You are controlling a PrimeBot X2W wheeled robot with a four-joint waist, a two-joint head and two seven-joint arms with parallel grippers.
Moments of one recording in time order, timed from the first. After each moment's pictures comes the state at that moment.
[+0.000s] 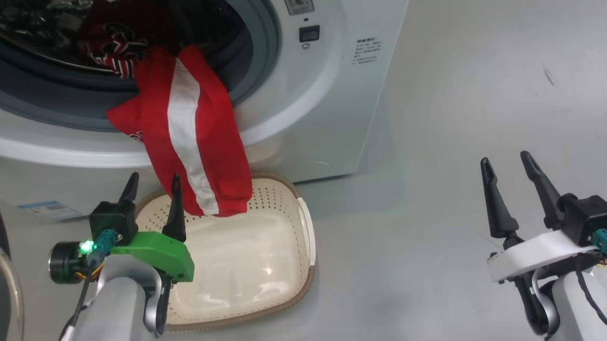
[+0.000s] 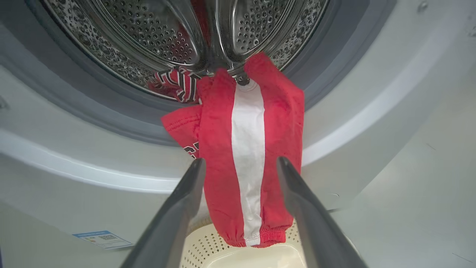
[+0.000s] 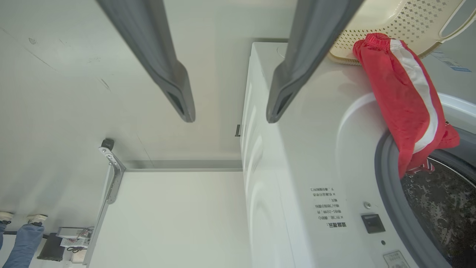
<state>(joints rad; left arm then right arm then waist) -0.44 0.04 -0.22 0.64 -0.30 0.00 -0.25 -0.13 -0.08 0.07 0.21 0.24 0.08 -0.25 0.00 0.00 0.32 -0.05</state>
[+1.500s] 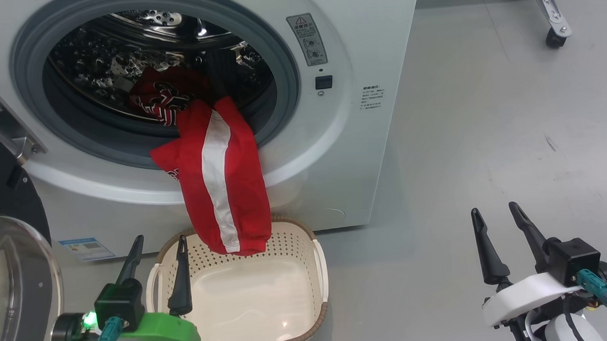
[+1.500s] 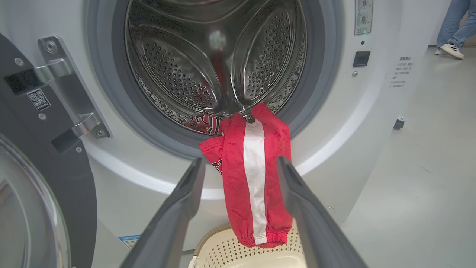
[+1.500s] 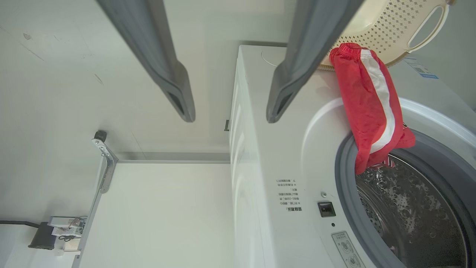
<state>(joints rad) -0.07 0.07 -0.21 0.25 -0.26 0.07 -0.24 -0.01 -0.07 0.09 0.24 0.24 0.08 -0.25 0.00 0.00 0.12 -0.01</state>
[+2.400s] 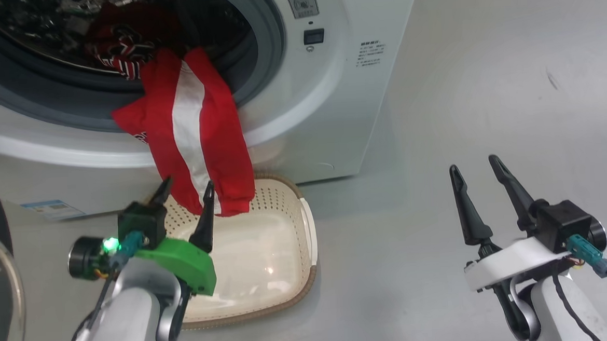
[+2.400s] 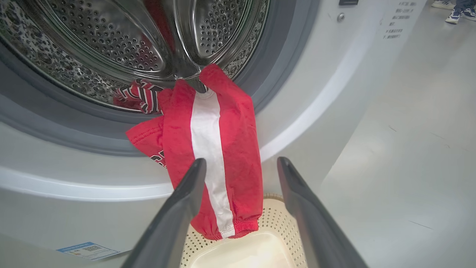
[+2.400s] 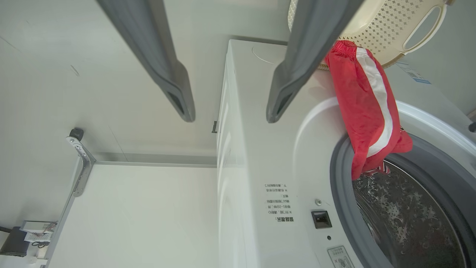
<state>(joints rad) -0.28 0.07 -0.29 0.28 -0.28 0.00 -0.05 -0.10 -0.07 0.15 0.16 0.24 0.09 -0.24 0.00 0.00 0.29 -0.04</state>
